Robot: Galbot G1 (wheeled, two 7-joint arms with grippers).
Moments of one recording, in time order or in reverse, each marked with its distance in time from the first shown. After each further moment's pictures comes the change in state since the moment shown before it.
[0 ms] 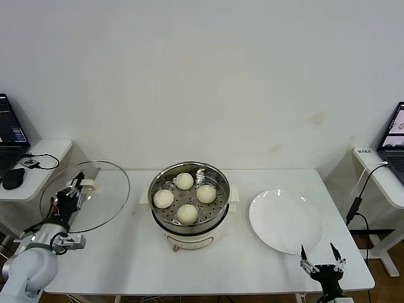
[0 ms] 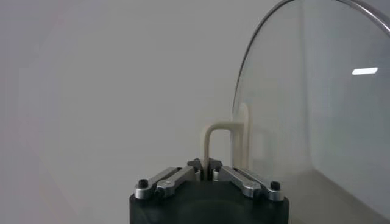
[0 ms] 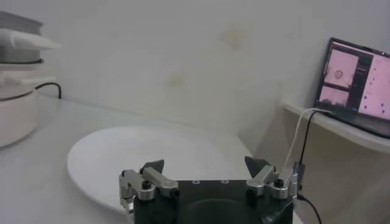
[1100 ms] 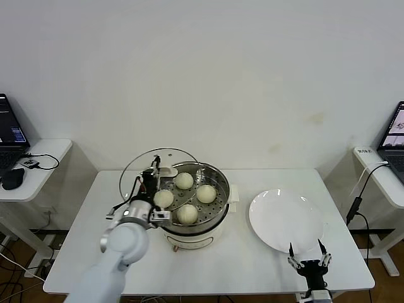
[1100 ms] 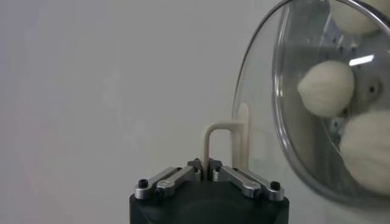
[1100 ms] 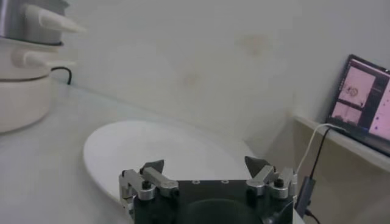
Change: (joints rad) left arm -0.359 -0.272 0.522 -0.046 0.280 0.338 0.244; right arm 0.054 0.020 -0.087 -0.064 -0.198 0.001 0.121
